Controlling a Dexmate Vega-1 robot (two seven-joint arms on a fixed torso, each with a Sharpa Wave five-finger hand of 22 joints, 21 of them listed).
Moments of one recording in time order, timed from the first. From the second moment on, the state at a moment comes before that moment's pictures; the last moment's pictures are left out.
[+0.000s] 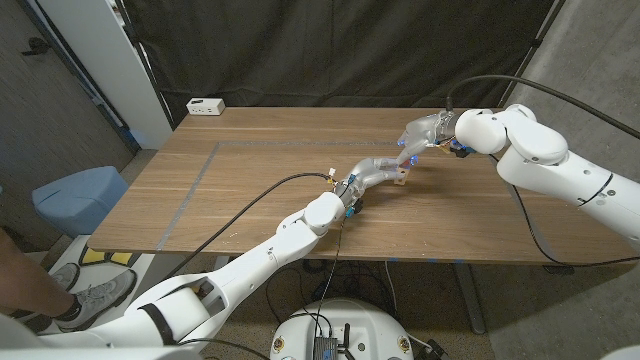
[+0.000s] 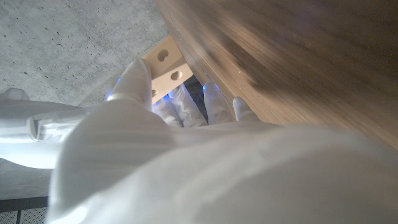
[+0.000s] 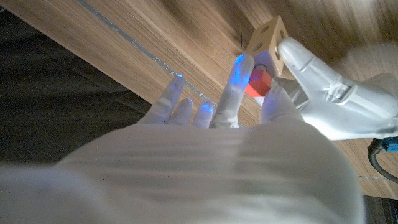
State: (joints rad) left arm 0.67 0.21 0.81 -1.23 -0.12 -0.23 0.11; left_hand 0.93 0.04 0.32 -0.15 0.23 0.86 -0.21 0.20 0.19 0.88 -0.22 0.21 0.44 0.50 -0.05 0.23 0.20 0.15 0.12 0.21 0.18; right arm -0.62 -1.04 -0.60 -2.13 -0.63 -0.38 0.69; right_hand 0.73 0.01 0.30 -0.10 0.19 1.11 -0.07 0.65 0.21 0.39 -0.14 0.22 0.20 0.28 -0.04 0.23 0.20 0.59 -0.02 0.19 0.17
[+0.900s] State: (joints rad) left arm 0.66 0.20 0.81 -1.20 -0.13 -0.23 0.10; left_hand 0.92 0.03 0.33 -0.15 0.23 0.86 -0.21 0.20 0.19 0.88 -0.22 0.21 0.44 0.50 -0.05 0.23 0.20 0.15 0.12 0.21 0.18; right arm -0.63 -1.03 -0.60 -2.12 -0.65 -0.40 0.66; right_hand 0.60 -0.06 0.22 -0.07 0.20 1.14 -0.05 0.61 0.18 0.42 -0.13 0.21 0.19 0.30 -0.04 0.23 0.19 0.60 -0.02 0.19 0.17
